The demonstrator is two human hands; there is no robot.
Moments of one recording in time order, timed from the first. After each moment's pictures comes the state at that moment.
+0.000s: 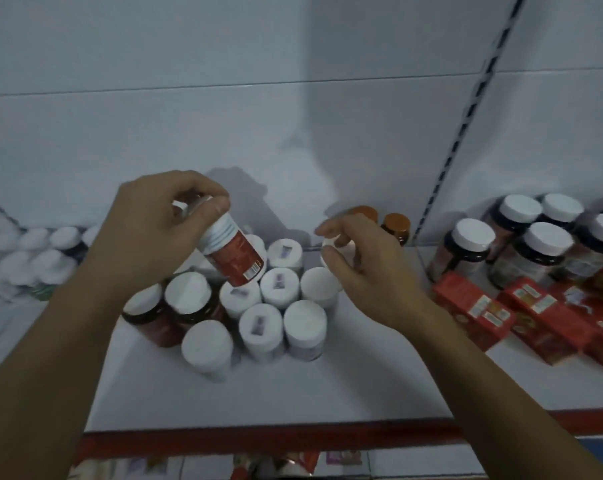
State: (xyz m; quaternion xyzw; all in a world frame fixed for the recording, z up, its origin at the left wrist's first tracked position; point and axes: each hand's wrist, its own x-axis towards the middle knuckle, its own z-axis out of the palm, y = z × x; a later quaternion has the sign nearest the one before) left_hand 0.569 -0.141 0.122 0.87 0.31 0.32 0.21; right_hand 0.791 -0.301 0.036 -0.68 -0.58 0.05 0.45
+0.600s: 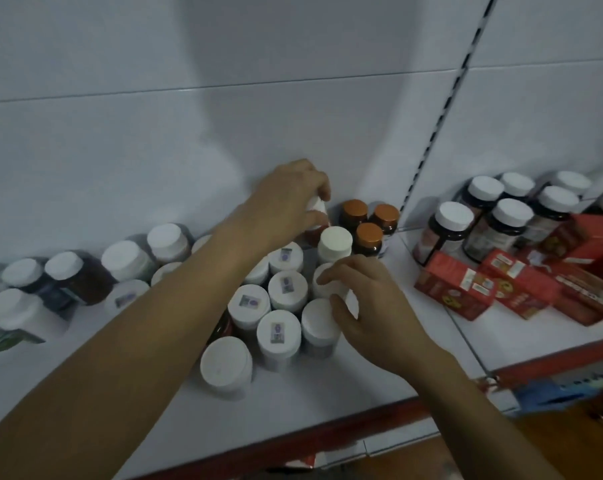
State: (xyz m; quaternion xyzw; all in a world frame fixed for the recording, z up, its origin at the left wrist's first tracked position) left_hand 0.701 -0.119 0.088 0.97 0.12 0.16 0.15; right_hand 0.737 -0.329 0.015 -0.79 -0.52 0.03 0.32
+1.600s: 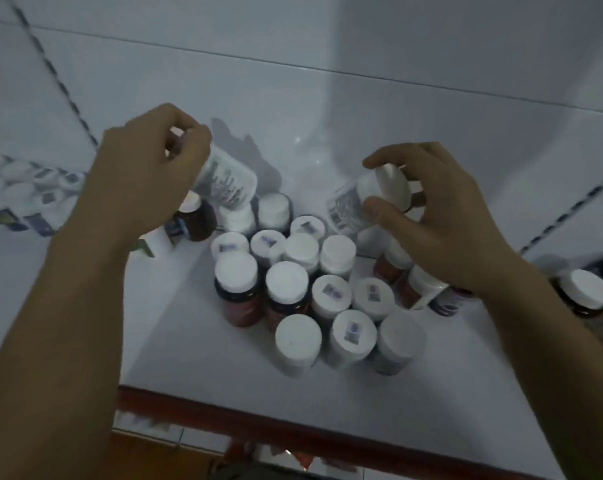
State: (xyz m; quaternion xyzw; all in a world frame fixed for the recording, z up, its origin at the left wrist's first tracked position) left_hand 0.465 -0.070 0.133 0.78 0.48 0.36 0.15; right_hand 0.741 -0.223 0.123 -0.65 -0.67 0.02 0.37
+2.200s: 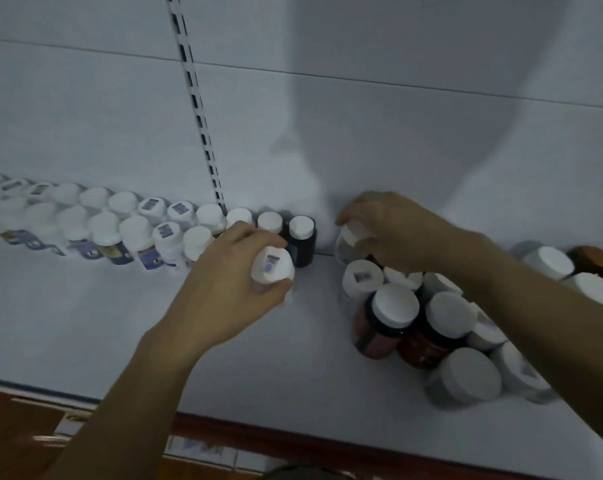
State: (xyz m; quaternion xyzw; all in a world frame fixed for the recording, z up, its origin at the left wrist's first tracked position) left_hand 0.336 -0.020 0.048 0.87 0.36 0.25 0.22; right_hand 0.612 -0.059 0.081 -0.67 -0.74 0.07 0.03
